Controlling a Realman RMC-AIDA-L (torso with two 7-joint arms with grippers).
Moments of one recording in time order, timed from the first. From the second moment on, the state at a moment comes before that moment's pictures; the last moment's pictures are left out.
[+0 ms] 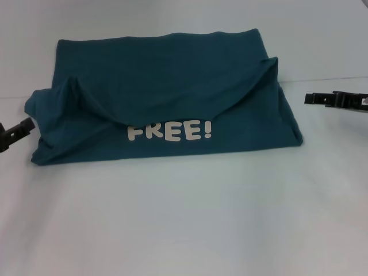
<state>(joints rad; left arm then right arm) -0.48 -2.08 0.38 0.64 1.89 1.11 -1.60 0.66 1.88 -0.73 -0.53 -2.06 -0.95 2.12</state>
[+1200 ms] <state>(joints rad) -0.46 -2.09 0.40 0.67 1.89 1.16 -1.60 0.71 1.99 -0.75 -0.50 -2.25 -0.78 2.23</state>
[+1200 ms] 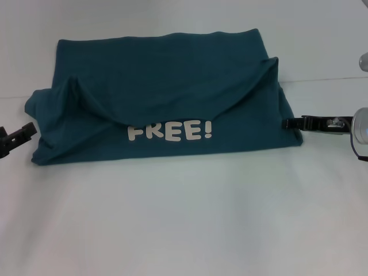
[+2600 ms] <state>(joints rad) -0.47 -2.09 0.45 0.68 1.92 1.15 -1.59 0.72 1.98 -0.75 -0.51 -2.25 -0.79 2.24</state>
